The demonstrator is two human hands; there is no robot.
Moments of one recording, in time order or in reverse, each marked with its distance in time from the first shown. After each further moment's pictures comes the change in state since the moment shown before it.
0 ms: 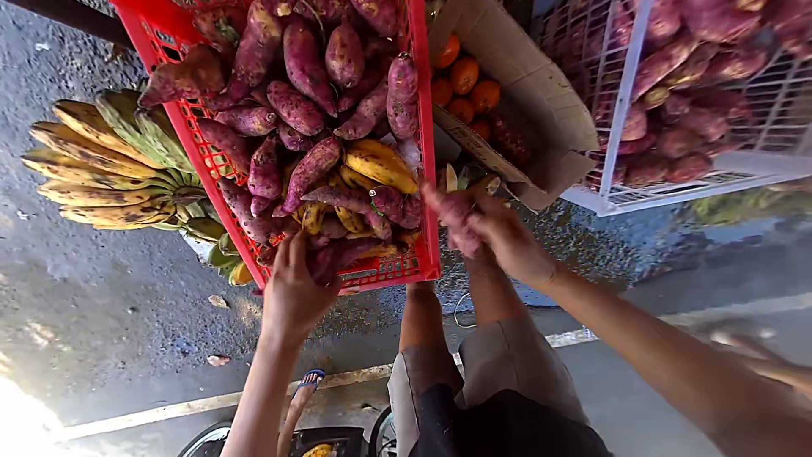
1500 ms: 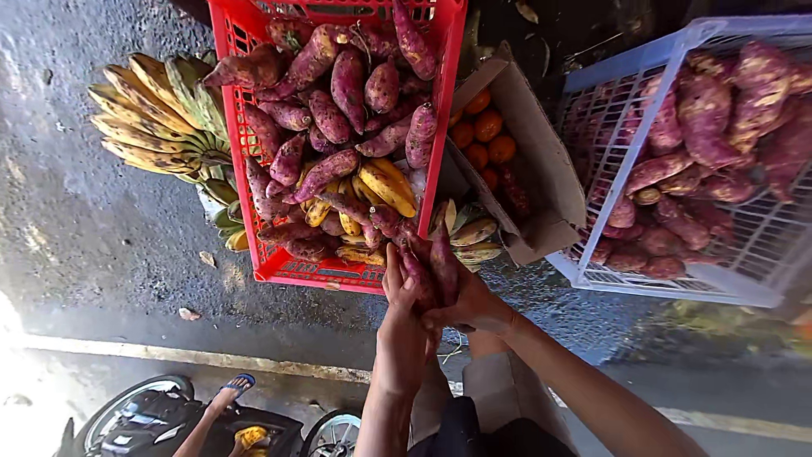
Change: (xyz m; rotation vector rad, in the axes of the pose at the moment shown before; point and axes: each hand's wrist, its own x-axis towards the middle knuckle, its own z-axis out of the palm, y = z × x) left_hand -0.028 0.216 0.026 -1.762 0.145 -0.534; right_hand -0.012 0.006 -0.006 0.386 -0.318 0.316
